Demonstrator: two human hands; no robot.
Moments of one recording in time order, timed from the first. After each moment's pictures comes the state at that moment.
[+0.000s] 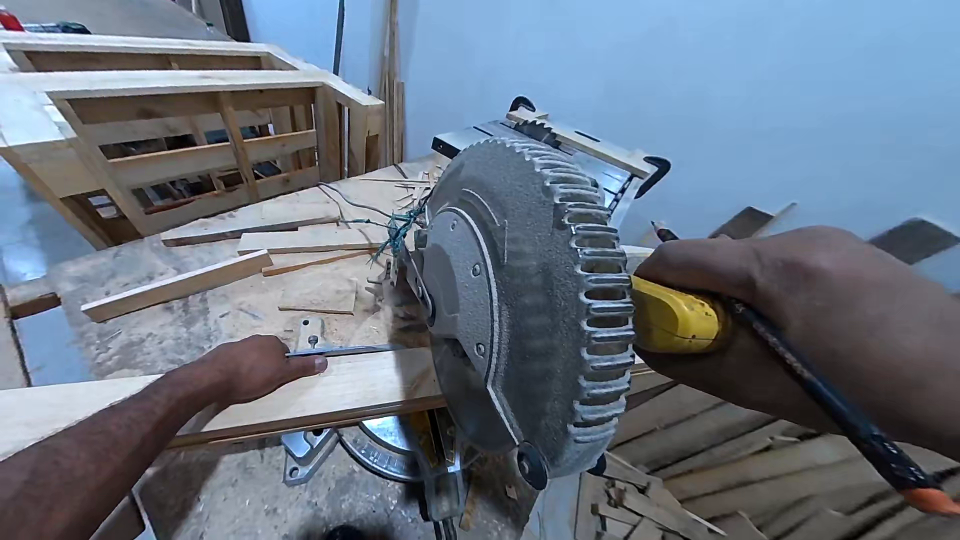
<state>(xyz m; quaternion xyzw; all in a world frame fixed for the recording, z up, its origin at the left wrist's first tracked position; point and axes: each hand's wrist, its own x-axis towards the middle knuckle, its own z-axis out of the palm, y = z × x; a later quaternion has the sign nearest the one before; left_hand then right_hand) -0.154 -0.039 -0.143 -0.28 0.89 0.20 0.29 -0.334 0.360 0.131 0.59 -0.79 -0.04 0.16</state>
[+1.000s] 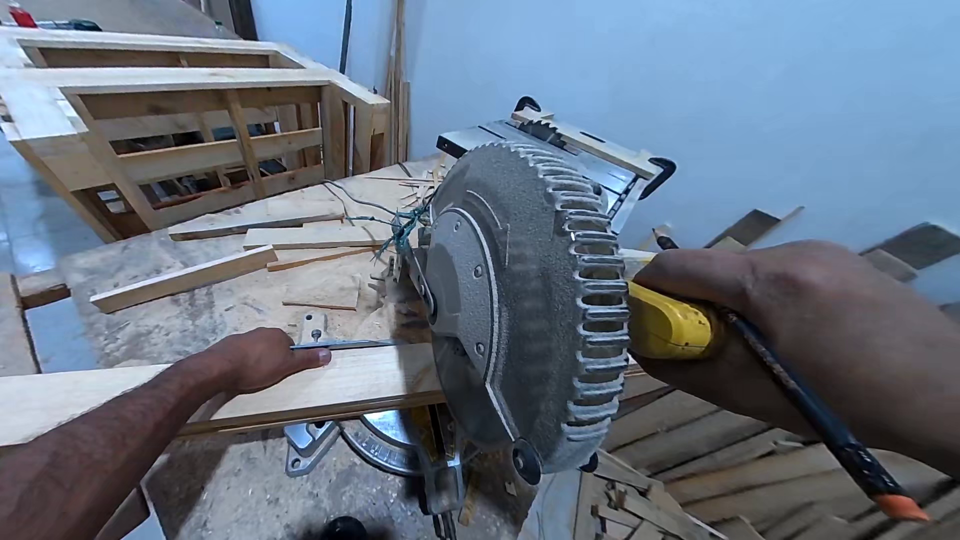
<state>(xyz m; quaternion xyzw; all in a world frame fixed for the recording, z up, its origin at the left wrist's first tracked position) -0.155 -0.037 -0.143 -0.28 0.90 0.20 0.28 -0.331 0.365 0.122 0.59 -0.79 -0.04 0.18</state>
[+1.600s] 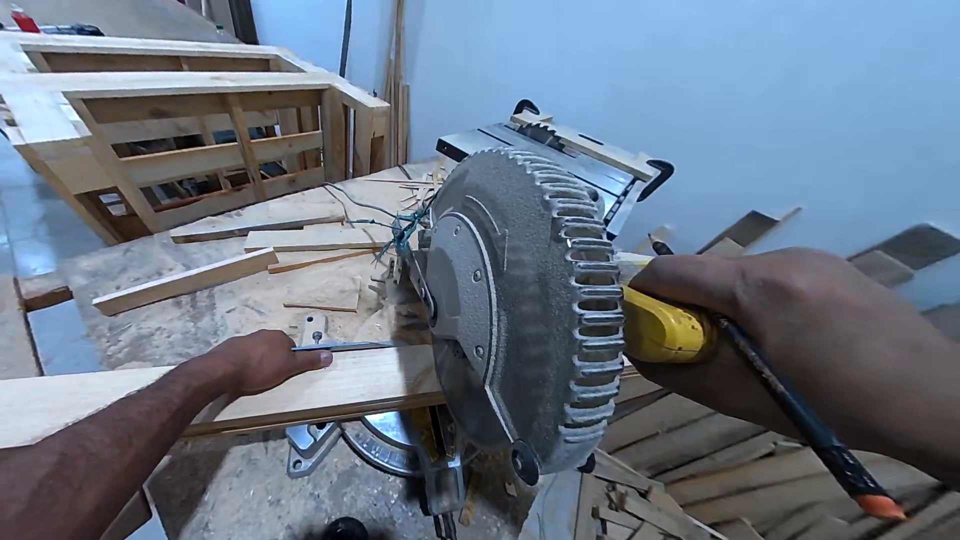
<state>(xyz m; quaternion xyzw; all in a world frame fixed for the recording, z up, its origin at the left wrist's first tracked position) -0.155 -0.038 -0.145 -0.28 0.89 0.21 0.28 -0.331 0.366 0.119 0.59 -0.79 -0.04 0.18</state>
